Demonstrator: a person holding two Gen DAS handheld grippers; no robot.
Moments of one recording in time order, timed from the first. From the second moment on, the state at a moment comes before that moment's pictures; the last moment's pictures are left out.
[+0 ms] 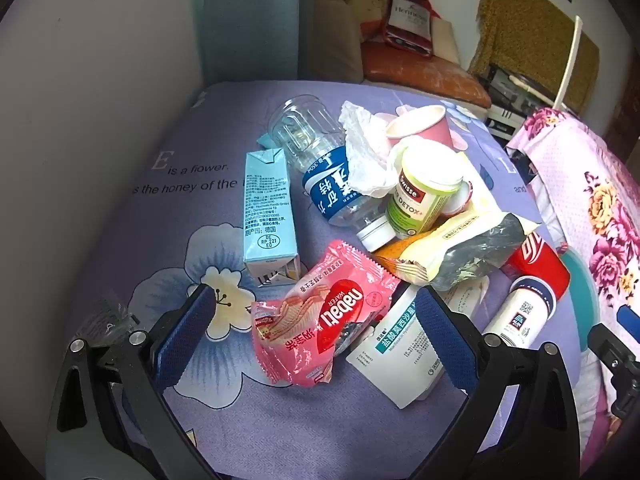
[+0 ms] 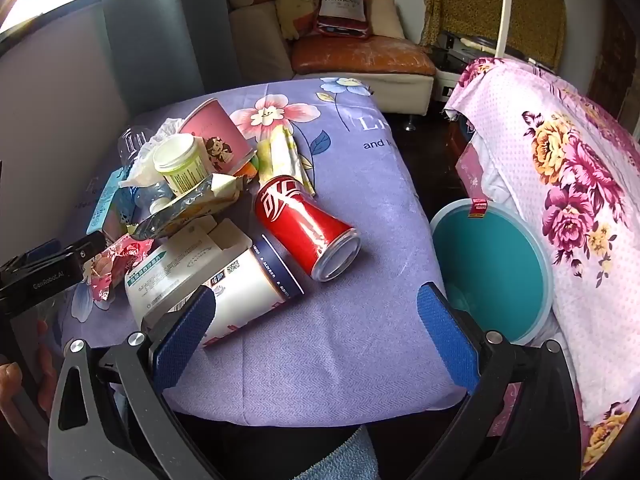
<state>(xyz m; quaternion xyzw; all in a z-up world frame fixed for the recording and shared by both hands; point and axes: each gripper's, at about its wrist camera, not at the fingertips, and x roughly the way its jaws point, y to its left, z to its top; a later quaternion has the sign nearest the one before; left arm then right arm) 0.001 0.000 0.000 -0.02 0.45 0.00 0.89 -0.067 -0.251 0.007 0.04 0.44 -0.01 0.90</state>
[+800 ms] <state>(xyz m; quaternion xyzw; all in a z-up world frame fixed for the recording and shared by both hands) -0.005 -0.005 0.008 -0.01 0.45 -0.01 0.89 -0.066 -0.253 0.011 0.04 0.44 -0.02 0.90</state>
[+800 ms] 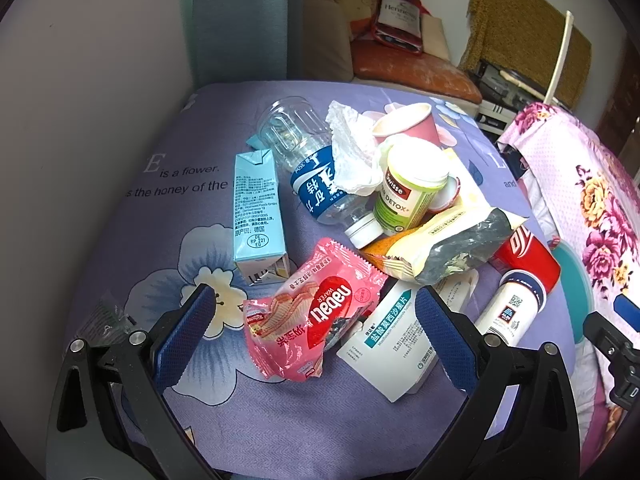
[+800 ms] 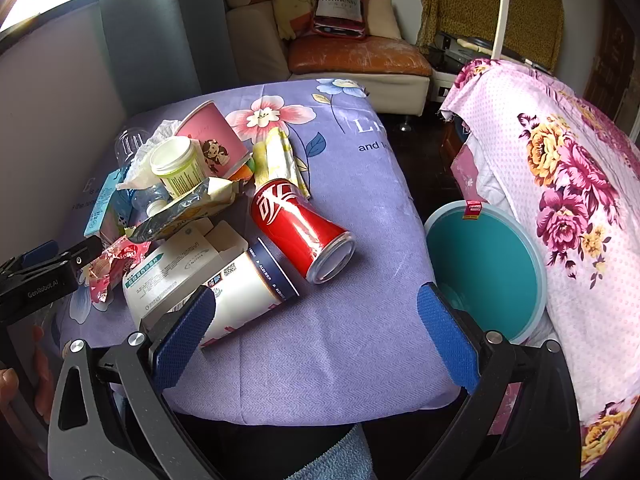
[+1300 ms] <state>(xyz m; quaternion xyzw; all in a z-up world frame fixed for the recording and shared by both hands) -0.007 -0.009 0.010 -0.01 0.45 -0.02 0.89 -0.066 -0.253 0.012 0.04 0.44 -0.03 0.89</state>
